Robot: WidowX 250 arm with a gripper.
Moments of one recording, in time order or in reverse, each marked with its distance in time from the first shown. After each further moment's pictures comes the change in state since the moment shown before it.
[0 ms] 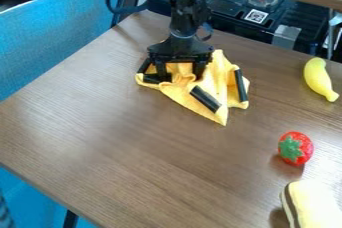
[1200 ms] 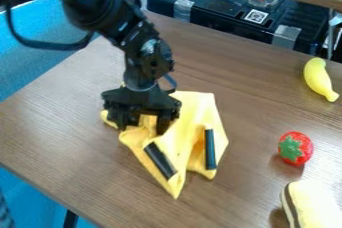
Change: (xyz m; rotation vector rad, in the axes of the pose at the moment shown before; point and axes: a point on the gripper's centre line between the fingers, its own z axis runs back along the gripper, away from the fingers) arm -0.097 0.052 0.029 -0.022 0.013 -0.162
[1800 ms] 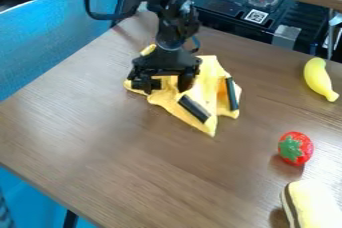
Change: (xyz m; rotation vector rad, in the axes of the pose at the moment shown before) arm 0.081 -0.019 -0.024 0.047 -0.007 0.217
